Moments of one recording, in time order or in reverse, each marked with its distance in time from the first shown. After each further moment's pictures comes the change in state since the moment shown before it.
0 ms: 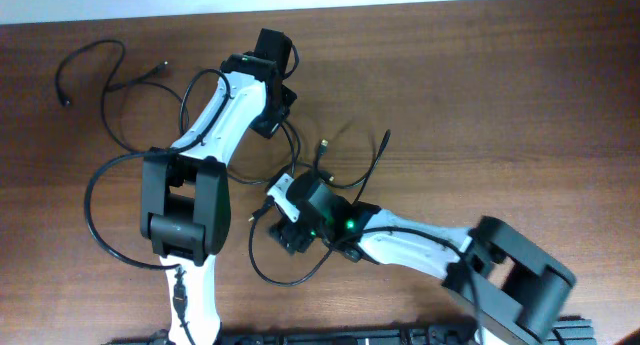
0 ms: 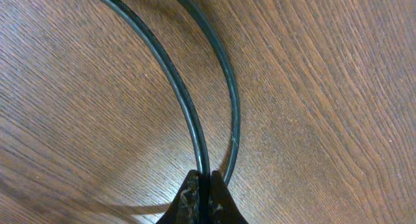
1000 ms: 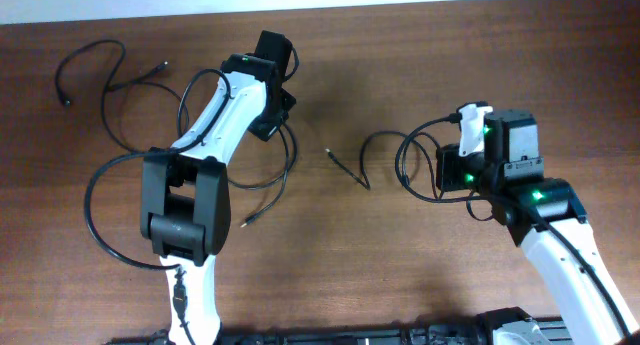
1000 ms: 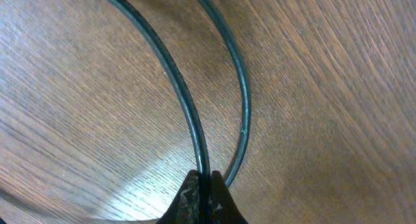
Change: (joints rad) left arm -0.001 0.000 0.000 -0.041 -0.014 0.055; right arm -0.782 -0.661 0.007 -0.737 0.001 -0.014
